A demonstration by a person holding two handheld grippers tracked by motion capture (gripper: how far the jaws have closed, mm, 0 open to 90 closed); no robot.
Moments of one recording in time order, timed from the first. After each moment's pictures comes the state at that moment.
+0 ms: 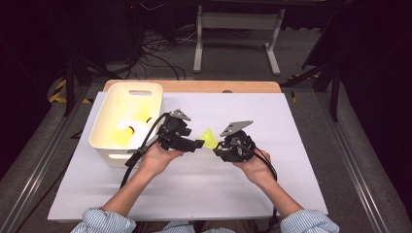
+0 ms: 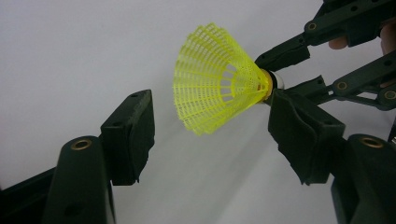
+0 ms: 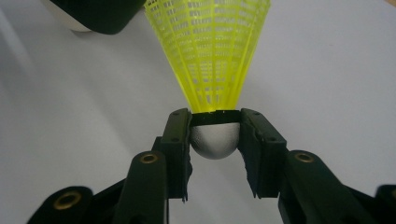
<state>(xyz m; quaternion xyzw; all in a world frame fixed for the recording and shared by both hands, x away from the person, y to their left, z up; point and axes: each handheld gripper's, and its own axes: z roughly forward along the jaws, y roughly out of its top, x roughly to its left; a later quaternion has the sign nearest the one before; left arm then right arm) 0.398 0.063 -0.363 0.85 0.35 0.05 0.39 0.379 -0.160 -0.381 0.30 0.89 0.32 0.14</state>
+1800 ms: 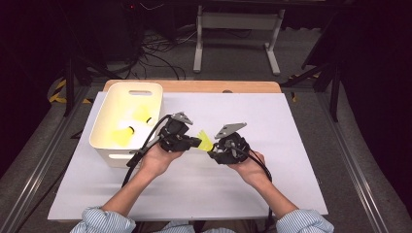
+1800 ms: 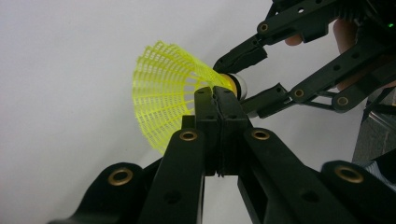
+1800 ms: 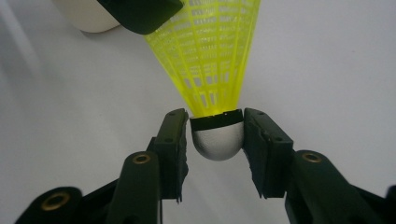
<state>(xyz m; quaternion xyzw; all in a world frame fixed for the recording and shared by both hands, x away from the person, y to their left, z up) 0.394 0.060 -0.361 0.87 0.30 0.02 0.39 0.379 -0.148 -0.390 0.29 0.89 0.33 0.14</state>
